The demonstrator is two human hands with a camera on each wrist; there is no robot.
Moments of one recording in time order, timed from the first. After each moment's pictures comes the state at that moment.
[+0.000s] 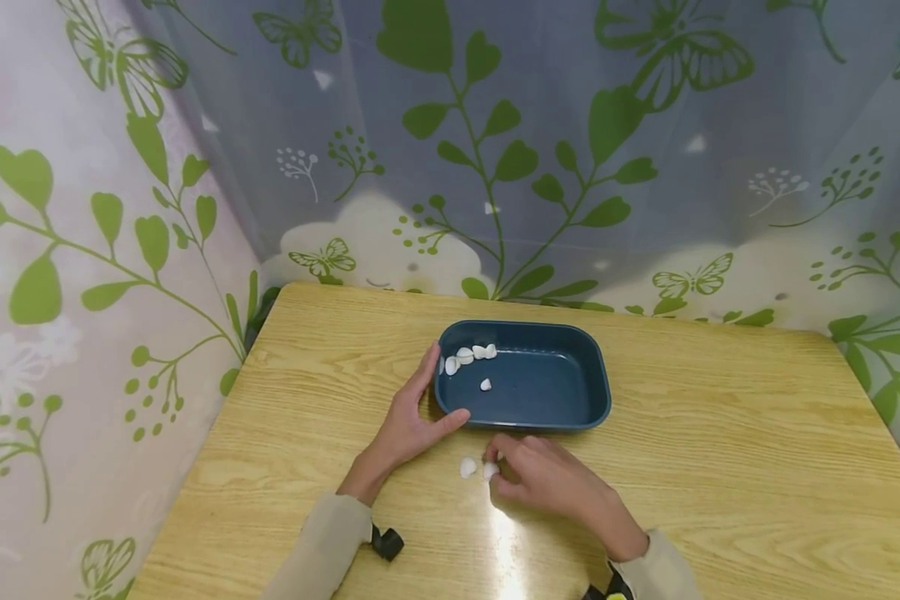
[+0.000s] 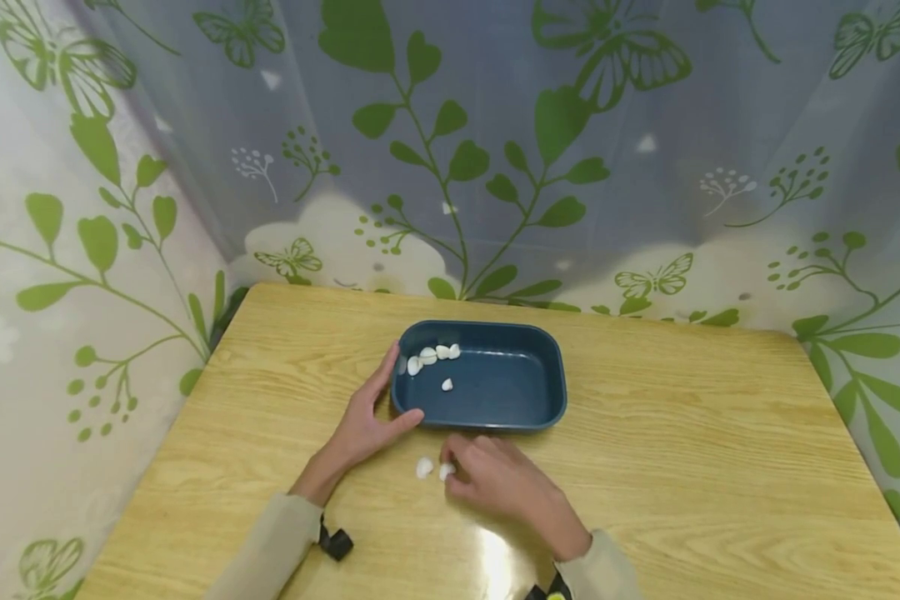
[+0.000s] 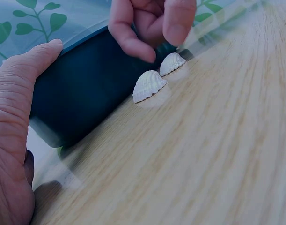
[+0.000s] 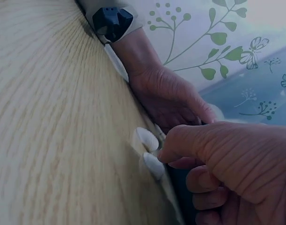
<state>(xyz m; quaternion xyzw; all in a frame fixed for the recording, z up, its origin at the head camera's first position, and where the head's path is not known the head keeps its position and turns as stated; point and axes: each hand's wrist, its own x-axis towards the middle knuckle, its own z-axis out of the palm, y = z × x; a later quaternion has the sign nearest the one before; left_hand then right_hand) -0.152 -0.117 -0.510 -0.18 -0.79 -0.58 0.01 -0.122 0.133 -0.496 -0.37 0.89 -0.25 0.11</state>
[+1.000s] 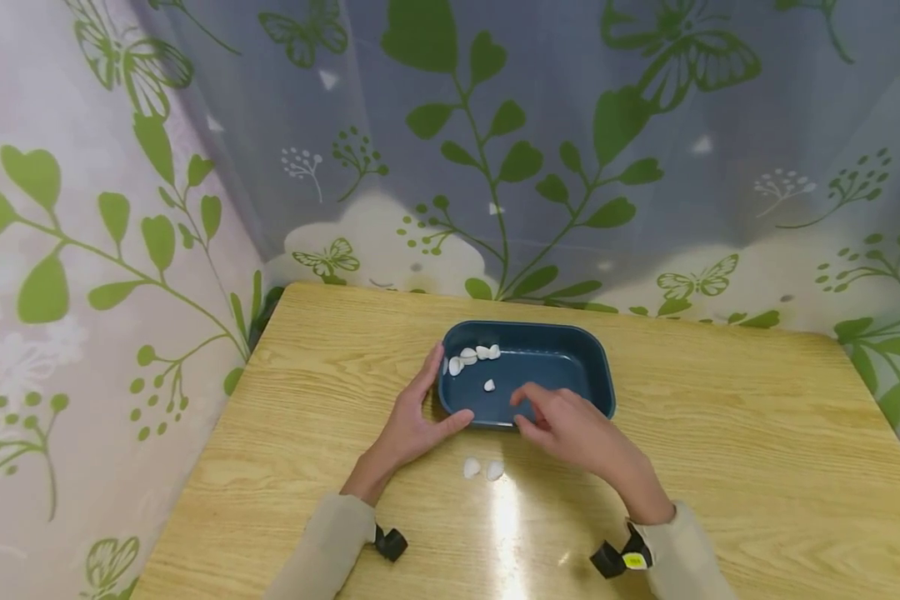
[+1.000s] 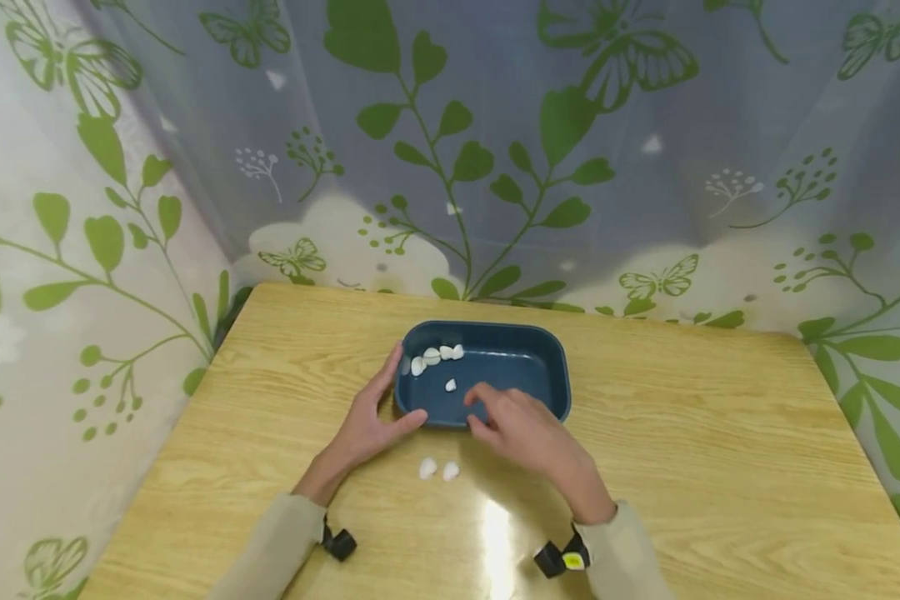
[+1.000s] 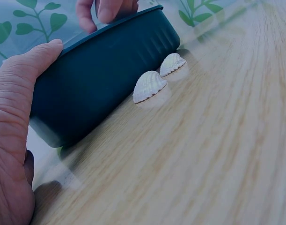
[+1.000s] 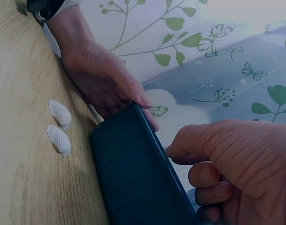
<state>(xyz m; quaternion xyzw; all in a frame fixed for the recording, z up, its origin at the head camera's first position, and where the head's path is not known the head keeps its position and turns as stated) -0.167 -0.122 -0.547 -0.18 -0.81 -0.56 0.01 -0.154 0.151 -0.450 -0.33 0.90 -0.27 0.05</state>
